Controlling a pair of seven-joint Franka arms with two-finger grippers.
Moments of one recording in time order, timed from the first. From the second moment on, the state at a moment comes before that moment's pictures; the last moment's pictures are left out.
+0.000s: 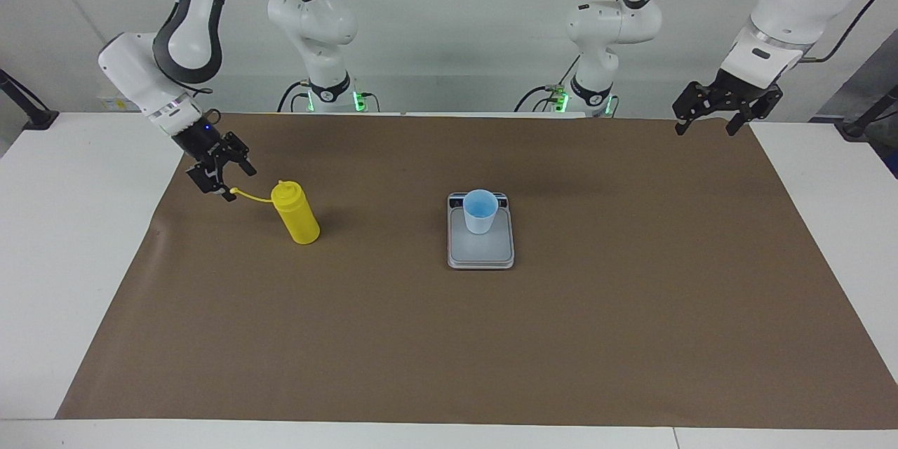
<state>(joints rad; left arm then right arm) -0.02 -0.07 -0.04 -1.65 -0.02 1.55 -0.01 -0.40 -0.19 0.01 -2.36 0.68 2.22 -2.36</state>
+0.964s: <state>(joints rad) -0.02 -0.07 -0.04 -1.65 -0.02 1.55 -0.01 -0.24 -0.18 0.04 -1.95 0.20 1.83 -0.73</state>
